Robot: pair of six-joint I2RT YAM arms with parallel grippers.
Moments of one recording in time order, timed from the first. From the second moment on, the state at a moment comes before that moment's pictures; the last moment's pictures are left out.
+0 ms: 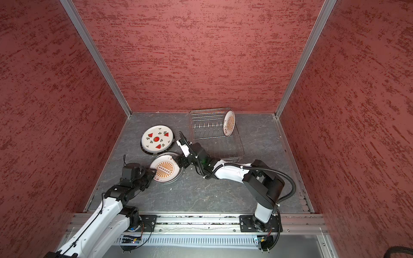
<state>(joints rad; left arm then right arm) -0.17 0.67 0.30 -0.44 0.06 -1.13 0.91 1.73 1.00 0.36 -0.08 0.20</state>
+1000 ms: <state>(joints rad) -0.19 0.61 0.38 -0.48 -0.06 -1.07 0.91 1.55 0.87 0.42 0.09 0.20</state>
